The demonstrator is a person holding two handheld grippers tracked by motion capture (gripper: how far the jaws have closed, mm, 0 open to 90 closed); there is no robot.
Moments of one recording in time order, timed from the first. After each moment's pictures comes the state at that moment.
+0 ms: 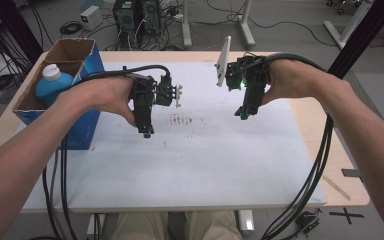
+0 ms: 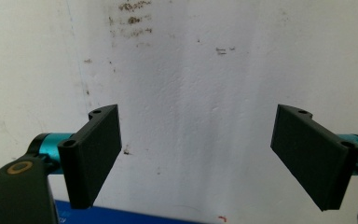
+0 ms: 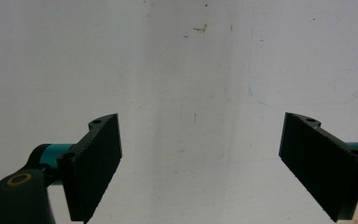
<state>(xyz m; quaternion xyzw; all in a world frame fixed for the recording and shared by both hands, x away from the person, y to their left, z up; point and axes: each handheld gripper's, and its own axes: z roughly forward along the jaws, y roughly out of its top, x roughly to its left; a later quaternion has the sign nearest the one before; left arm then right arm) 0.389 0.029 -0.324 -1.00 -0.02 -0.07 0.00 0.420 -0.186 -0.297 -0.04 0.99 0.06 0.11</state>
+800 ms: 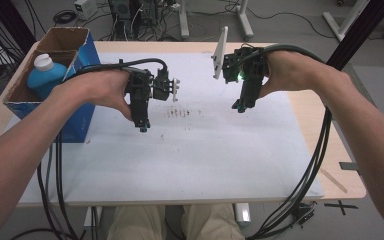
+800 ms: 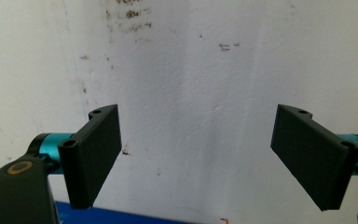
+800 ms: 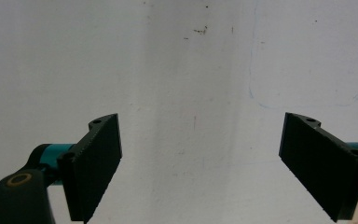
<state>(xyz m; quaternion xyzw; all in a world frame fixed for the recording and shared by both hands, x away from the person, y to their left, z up) 0.390 0.030 -0.332 -1.00 -0.03 -0.07 0.00 0.421 -0.182 -0.299 -0.05 0.99 0.06 0.11</state>
